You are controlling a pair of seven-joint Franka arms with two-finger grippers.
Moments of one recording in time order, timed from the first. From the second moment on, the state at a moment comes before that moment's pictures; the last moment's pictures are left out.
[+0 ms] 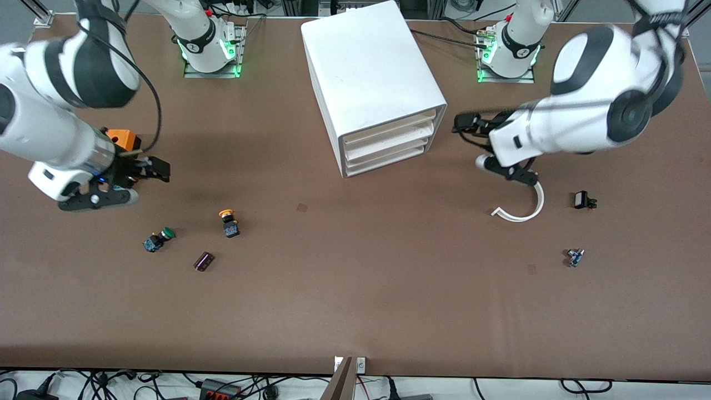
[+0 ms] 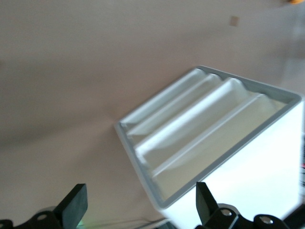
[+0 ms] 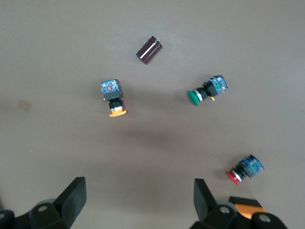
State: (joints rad) left arm -0.11 0.24 -0.20 -1.67 -0.47 1.56 -0.04; right arm 0.20 0.23 -0.08 -1.70 -0.01 1.83 -0.04
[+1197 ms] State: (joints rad) left arm -0.06 0.42 -0.21 -1.96 -0.98 1.56 0.72; right arm 0.27 0.68 -0.05 -1.59 0.10 2.13 -0.27
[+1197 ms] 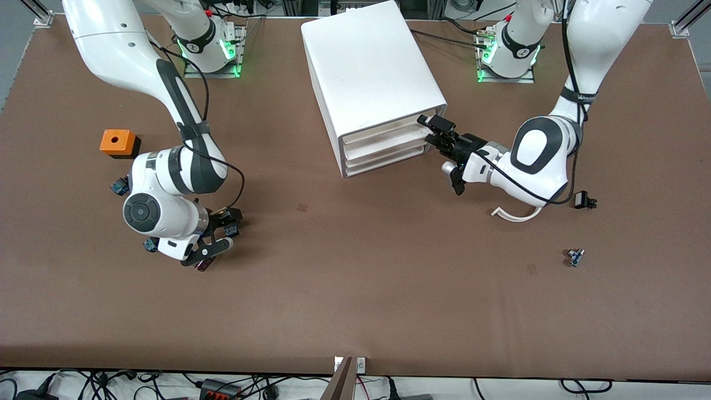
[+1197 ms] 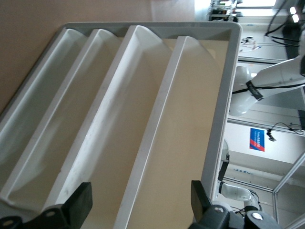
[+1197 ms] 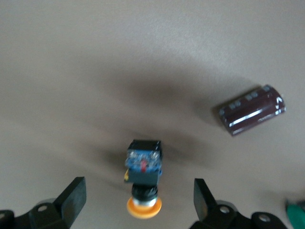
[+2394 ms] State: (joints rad) left arm -0.07 0.42 -0.21 -2.06 -1.10 1.58 0.89; right arm 0.29 0.75 -0.05 -1.59 0.09 2.14 -0.28
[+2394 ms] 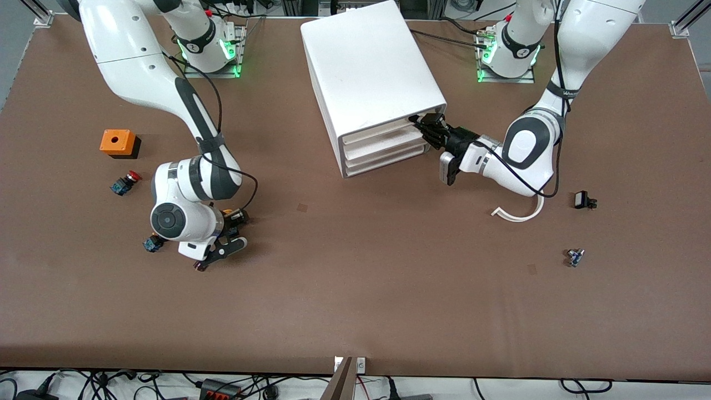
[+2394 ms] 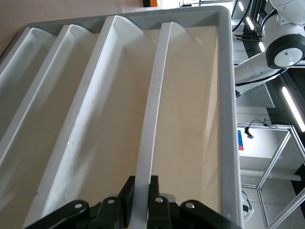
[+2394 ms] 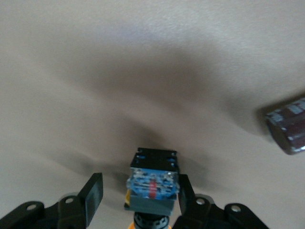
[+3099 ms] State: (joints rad) left arm -0.05 0.52 -0.17 -1.86 -1.06 1.59 0.87; right arm 0.29 0.70 -0.05 -1.51 0.09 2.09 -0.28
